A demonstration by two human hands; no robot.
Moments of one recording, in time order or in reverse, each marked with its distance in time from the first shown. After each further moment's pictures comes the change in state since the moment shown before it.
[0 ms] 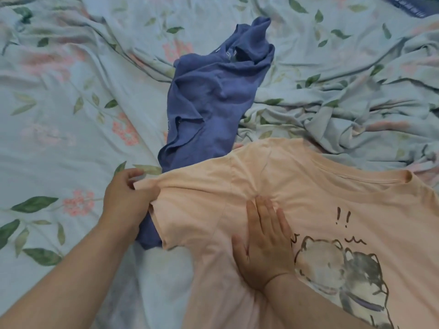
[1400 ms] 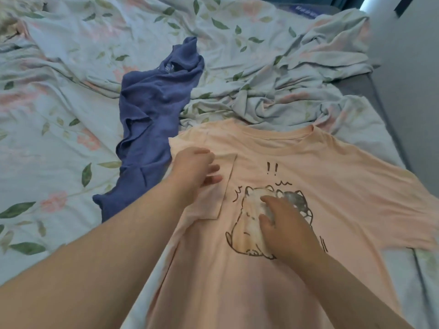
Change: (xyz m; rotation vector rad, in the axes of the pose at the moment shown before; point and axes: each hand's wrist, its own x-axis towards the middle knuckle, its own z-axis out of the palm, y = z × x) left_hand -0.143 0.079 0.121 -0.254 -0.505 -0.031; right_hand -0.105 0.084 -0.083 0.411 -0.071 0.352
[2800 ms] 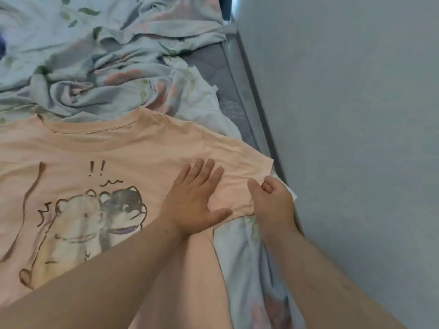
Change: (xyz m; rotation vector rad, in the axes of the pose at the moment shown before) left_hand -0.029 -0.174 0.289 1.493 -0.479 1.063; right_hand -0.025 0.245 -0.133 0.875 0.574 0.509
